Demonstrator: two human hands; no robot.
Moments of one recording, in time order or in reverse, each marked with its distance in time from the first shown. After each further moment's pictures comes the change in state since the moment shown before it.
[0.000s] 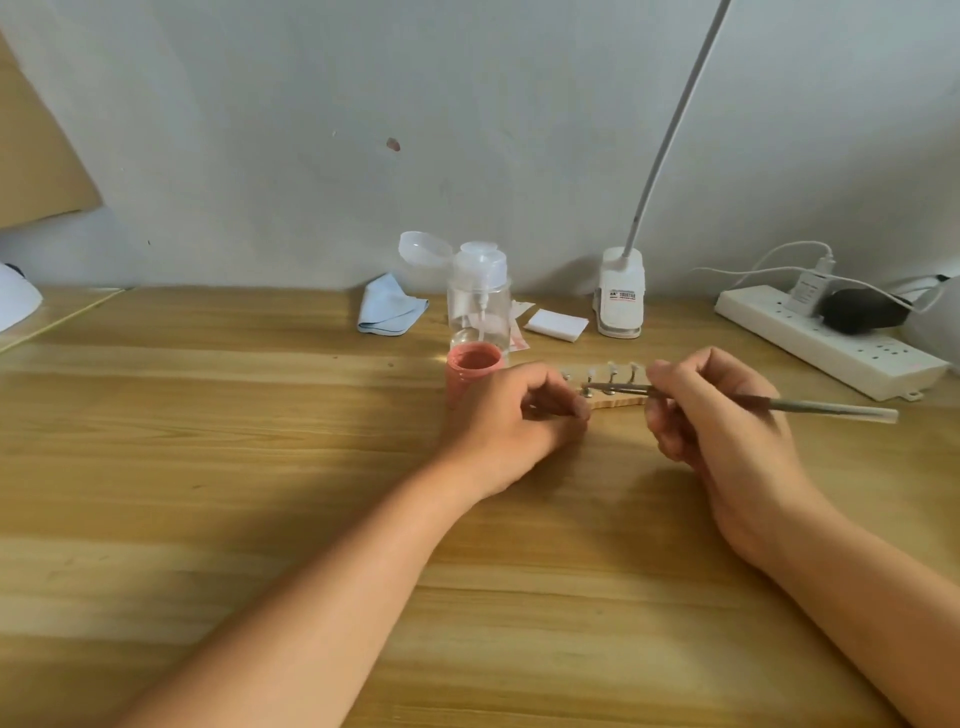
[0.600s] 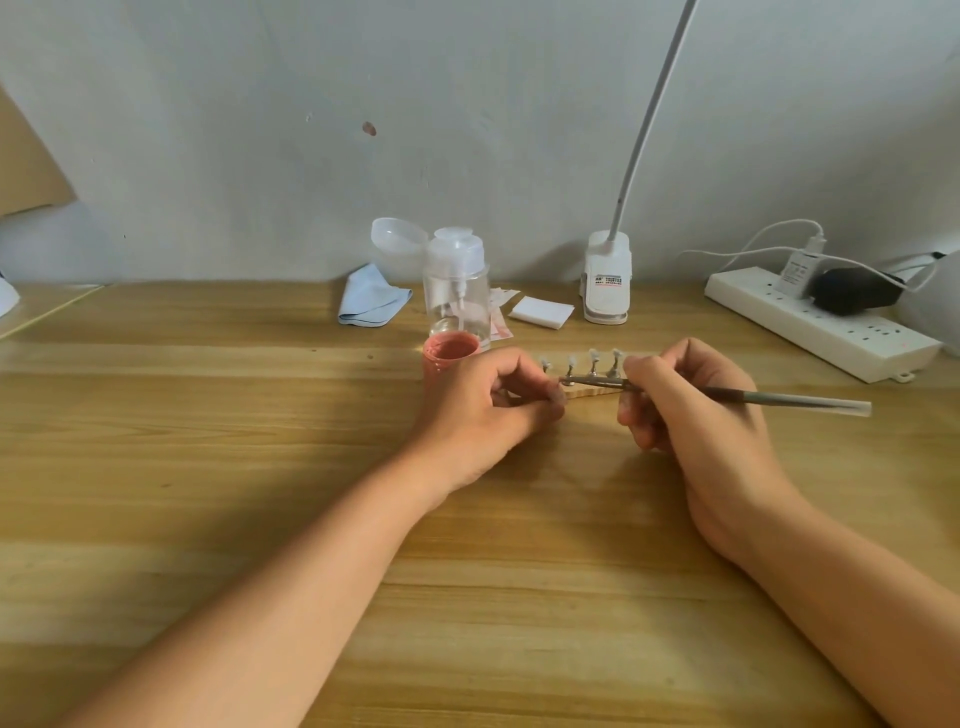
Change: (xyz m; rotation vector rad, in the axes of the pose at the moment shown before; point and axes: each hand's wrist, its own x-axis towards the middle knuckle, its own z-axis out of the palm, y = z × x) left_hand -0.003 0.006 -0.002 -0.061 0.004 -0.018; right_hand 0.003 0.009 -0.001 0.017 -0.022 -0.038
